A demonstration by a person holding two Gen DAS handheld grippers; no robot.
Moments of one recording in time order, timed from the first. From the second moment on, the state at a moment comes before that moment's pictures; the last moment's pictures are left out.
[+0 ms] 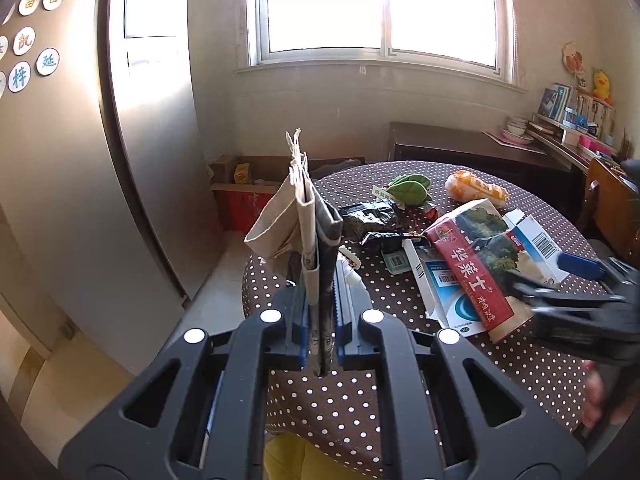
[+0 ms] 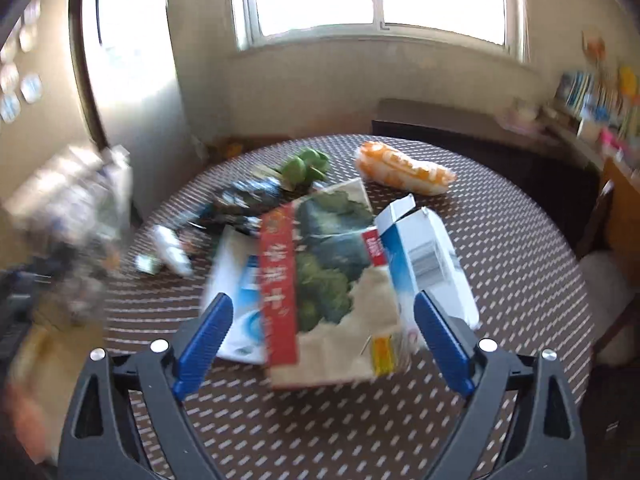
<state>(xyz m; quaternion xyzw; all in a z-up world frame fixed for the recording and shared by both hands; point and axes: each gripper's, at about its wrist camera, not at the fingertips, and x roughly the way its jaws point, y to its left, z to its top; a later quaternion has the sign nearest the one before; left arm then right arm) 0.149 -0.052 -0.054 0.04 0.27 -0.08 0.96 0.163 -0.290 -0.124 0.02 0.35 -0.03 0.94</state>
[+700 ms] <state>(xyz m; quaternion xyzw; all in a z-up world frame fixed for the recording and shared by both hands) 0.153 -0.043 -0.061 0.03 0.28 -0.08 0.96 0.190 -0.301 -0.154 0.04 0.39 -0.01 0.92</state>
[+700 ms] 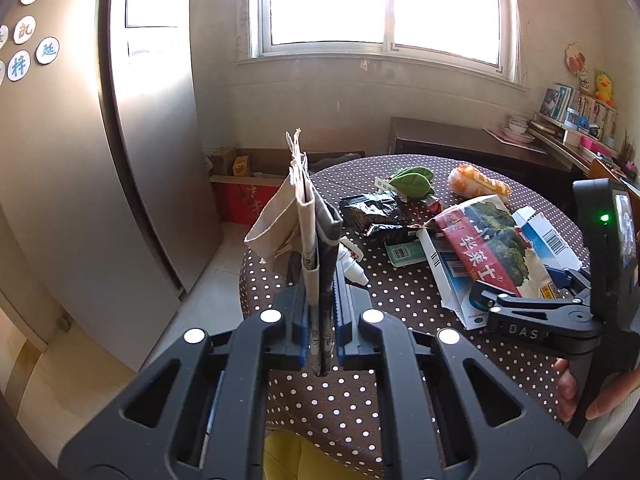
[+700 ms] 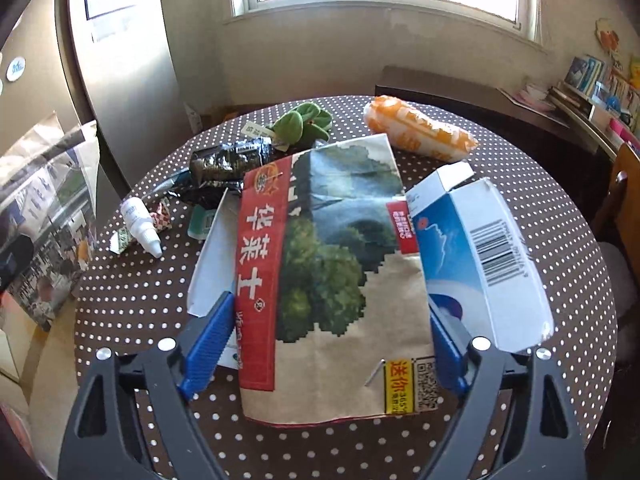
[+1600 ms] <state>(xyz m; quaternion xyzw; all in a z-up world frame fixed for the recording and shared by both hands) 0.138 0.024 -0.053 0.00 0.27 -0.01 0.96 0.163 -0.279 -0.092 0.10 0.30 0.03 0.95</state>
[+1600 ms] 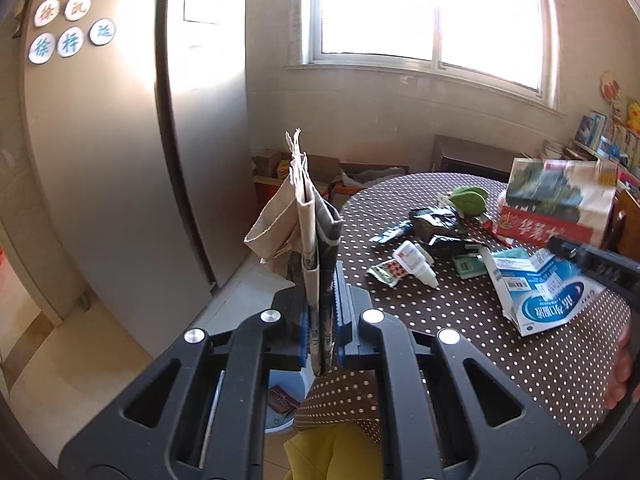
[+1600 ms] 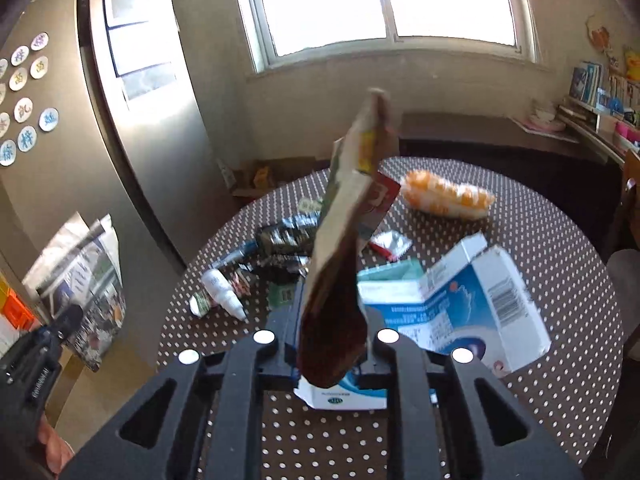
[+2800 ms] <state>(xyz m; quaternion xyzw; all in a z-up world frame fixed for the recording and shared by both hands) 0.170 0.118 -0.126 -0.03 0.34 0.08 0.94 0.179 -0.100 -0.107 0.05 0.35 0.22 0.91</state>
